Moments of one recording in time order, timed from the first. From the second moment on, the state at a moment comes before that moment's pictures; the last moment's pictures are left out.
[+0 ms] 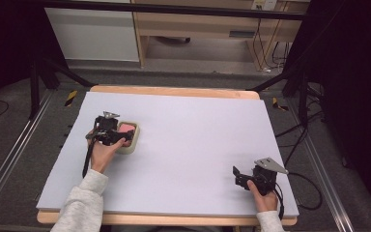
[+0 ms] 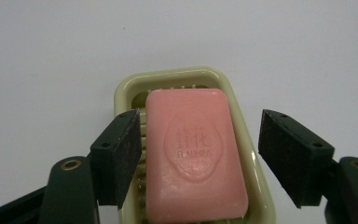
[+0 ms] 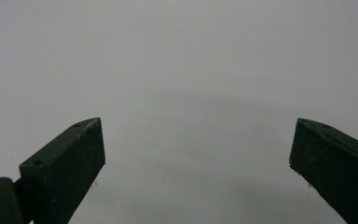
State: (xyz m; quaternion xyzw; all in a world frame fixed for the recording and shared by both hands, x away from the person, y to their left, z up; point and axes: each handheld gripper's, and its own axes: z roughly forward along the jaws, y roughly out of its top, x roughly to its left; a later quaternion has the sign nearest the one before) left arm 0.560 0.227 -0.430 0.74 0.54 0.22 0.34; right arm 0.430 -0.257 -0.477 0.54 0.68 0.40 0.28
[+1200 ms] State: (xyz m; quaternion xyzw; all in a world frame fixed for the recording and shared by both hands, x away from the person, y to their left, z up) left arm 0.458 0.252 -0.443 0.74 0.48 0.24 0.41; right arm 0.427 -0.263 -0.478 0.55 0.69 0.39 0.26
